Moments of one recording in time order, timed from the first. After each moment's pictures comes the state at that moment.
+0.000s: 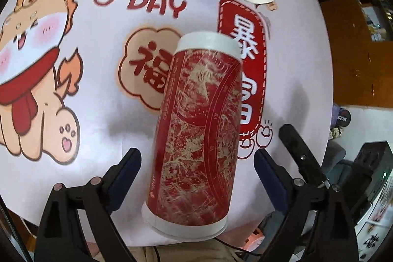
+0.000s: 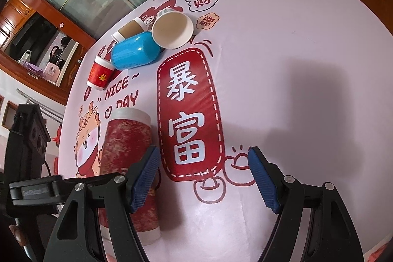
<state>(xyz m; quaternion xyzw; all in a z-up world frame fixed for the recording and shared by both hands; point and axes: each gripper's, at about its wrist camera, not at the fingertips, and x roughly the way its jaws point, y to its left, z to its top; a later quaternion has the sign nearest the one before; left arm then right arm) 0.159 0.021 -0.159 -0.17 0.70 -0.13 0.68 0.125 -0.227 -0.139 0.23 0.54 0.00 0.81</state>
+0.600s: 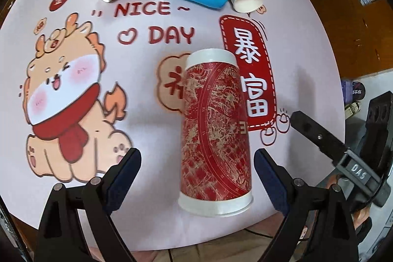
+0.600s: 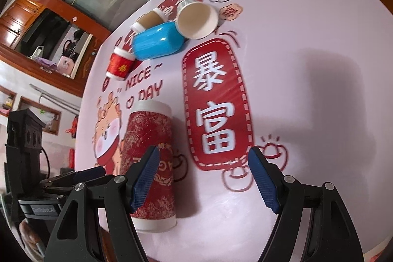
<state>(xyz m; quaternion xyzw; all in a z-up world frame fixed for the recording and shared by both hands) 0.153 0.040 -0.119 -0.06 0.67 -0.15 0.72 0.130 -0.209 -0.128 0.25 0.56 0.05 0.79</state>
